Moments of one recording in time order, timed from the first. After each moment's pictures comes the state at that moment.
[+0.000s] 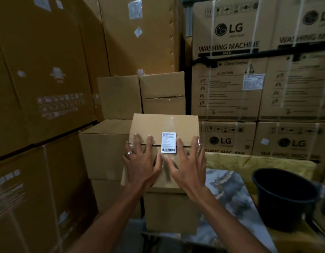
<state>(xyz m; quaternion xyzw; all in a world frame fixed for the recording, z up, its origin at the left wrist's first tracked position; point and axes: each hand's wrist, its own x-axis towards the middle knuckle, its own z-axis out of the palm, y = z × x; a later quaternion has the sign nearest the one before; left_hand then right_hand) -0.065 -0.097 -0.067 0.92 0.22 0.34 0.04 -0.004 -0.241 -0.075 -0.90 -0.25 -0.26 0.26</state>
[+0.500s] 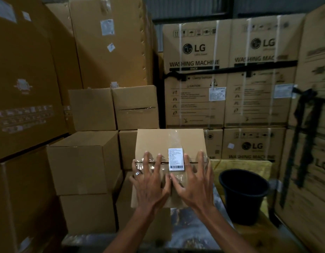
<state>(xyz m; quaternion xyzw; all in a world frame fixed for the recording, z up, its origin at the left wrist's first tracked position) -0.058 -0.219 -0.088 0.92 0.13 0.36 0.09 -0.001 -0.365 -0.100 -0.89 -0.18 -0.36 0.23</state>
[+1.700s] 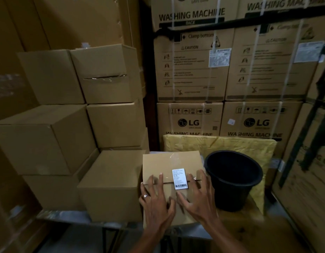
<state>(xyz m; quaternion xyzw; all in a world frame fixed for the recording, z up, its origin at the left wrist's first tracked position) 0.074 -0.354 -0.268 0.94 0.22 0.22 0.15 0.161 -0.498 -0.276 -0.92 -0.23 -0.22 0.23</state>
